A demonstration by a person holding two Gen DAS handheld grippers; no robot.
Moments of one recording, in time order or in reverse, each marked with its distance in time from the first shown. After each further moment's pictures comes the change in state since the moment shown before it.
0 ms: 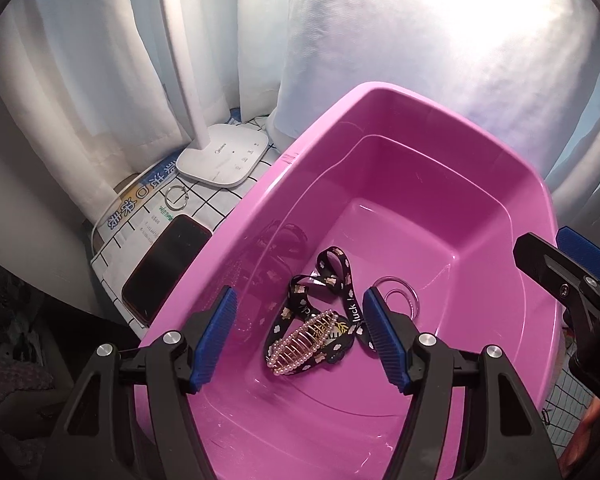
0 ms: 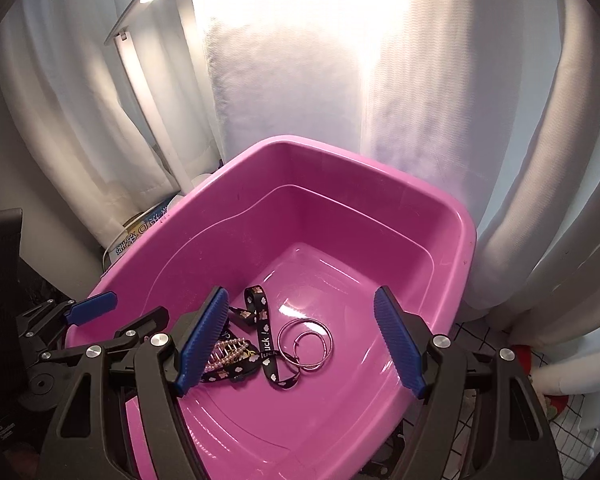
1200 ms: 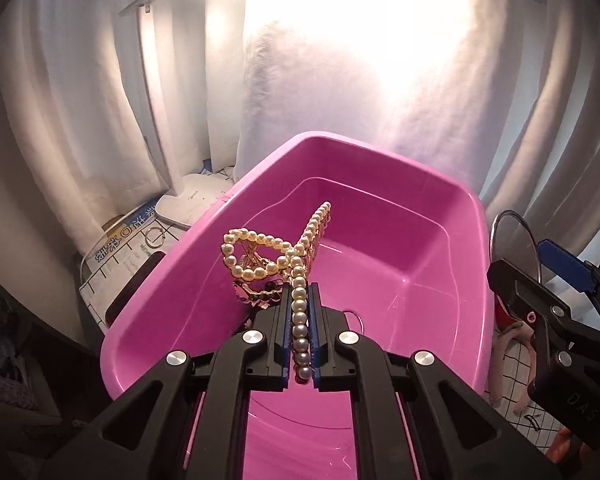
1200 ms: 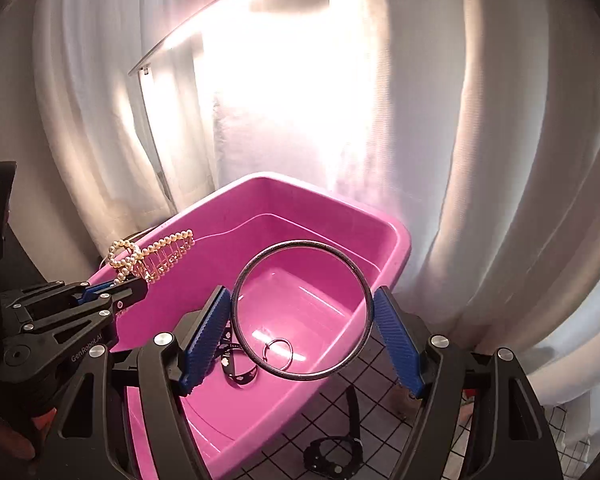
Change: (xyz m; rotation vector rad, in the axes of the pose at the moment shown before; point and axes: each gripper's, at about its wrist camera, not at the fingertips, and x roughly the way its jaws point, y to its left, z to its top) left arm -0.040 -0.037 -0.020 0.030 -0.179 -0.058; right arm -0.043 -0.016 -0.033 -0.073 -0.169 -0.023
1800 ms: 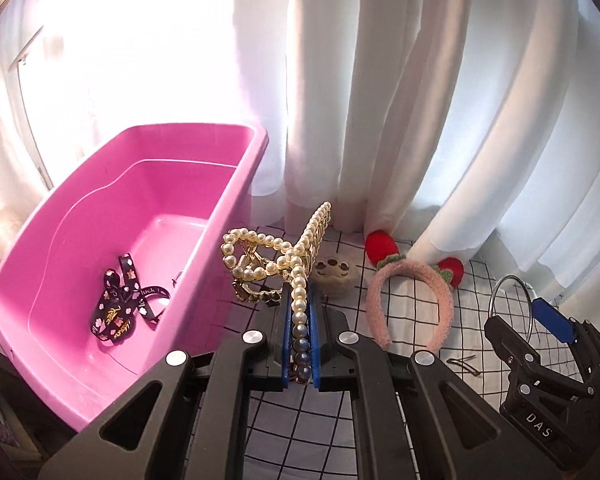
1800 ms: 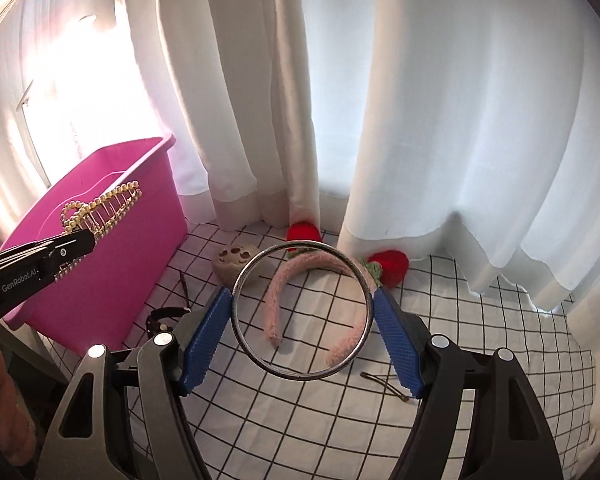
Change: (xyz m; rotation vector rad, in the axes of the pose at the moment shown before) left arm -0.049 -0.161 -0.092 0.216 -0.034 -0.246; right arm -0.130 -0.121 -0.165 0.293 0.000 -0.361
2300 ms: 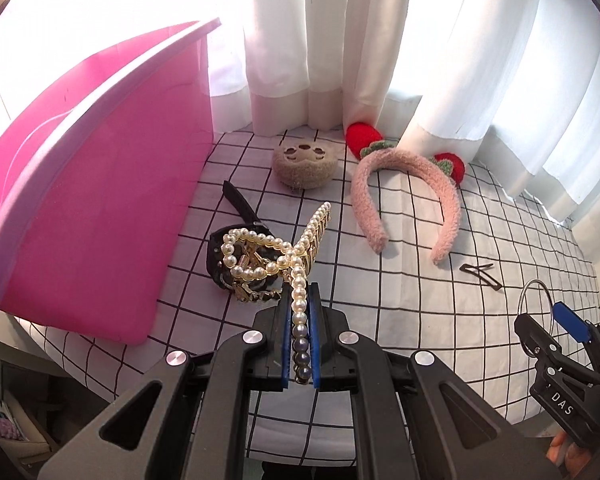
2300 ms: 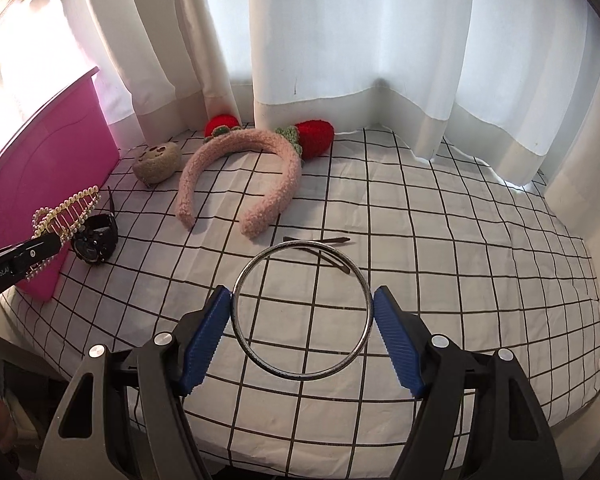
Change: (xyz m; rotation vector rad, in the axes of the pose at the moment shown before) left arm 0.047 -0.035 -0.091 0.096 0.183 -0.024; right arm 0.013 -0.069 -0.120 0.157 0.184 -0.128
